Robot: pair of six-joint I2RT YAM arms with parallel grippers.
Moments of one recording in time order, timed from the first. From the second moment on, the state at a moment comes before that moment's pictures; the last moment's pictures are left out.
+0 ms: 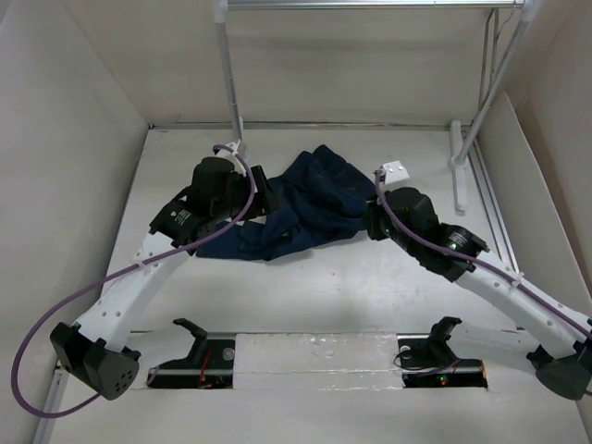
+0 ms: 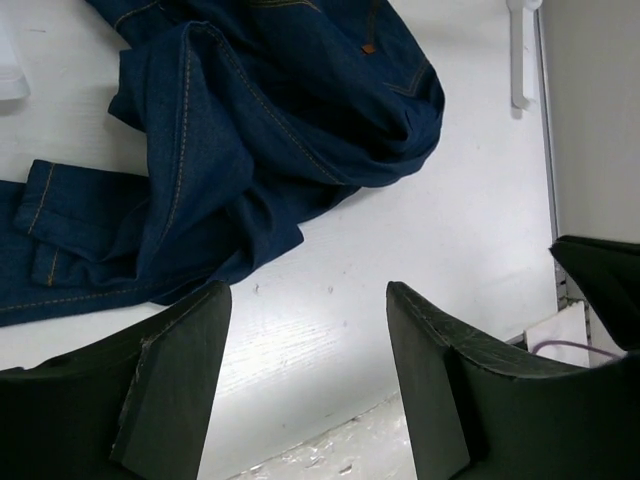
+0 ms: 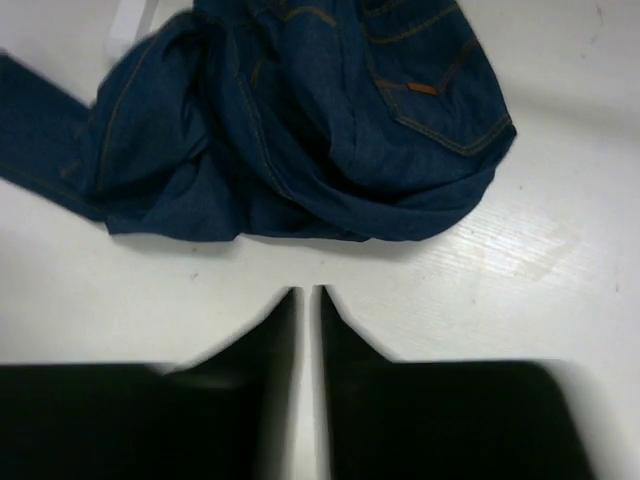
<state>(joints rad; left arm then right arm) -0.52 1.11 1.18 -0.63 0.08 -0.63 0.79 1.01 1.06 -0.56 0.37 0.31</state>
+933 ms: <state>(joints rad) -0.30 1.42 0.95 -0.37 0.25 -0.60 0.56 1.89 1.48 -0.39 0.04 0.03</state>
